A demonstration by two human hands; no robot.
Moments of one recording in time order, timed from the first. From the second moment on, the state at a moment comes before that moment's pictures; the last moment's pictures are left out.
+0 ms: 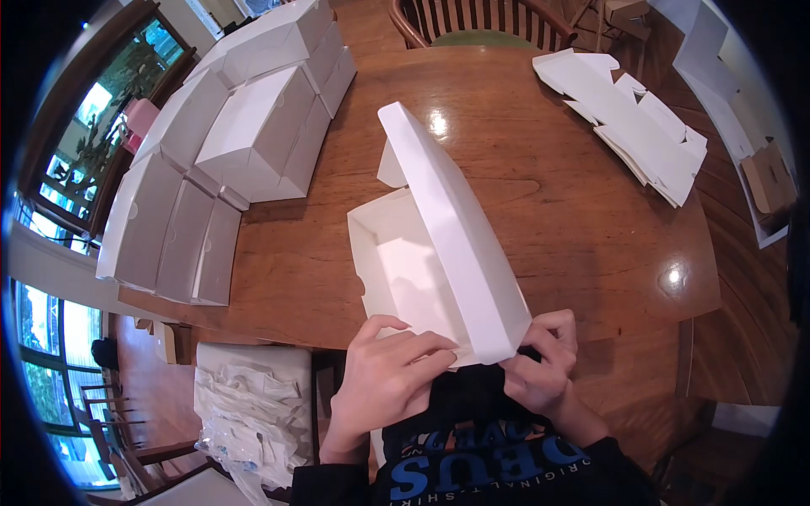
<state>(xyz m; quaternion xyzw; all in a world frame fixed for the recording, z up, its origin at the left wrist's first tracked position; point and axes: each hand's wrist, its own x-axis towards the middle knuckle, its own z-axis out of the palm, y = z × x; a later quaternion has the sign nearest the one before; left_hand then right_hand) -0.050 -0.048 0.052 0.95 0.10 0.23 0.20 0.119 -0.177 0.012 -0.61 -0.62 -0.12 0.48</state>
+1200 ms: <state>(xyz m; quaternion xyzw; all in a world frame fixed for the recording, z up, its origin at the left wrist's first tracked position) -0.046 -0.068 0.036 0.95 0.11 0.28 0.09 0.138 -0.181 0.008 -0.59 -0.65 -0.12 0.46</state>
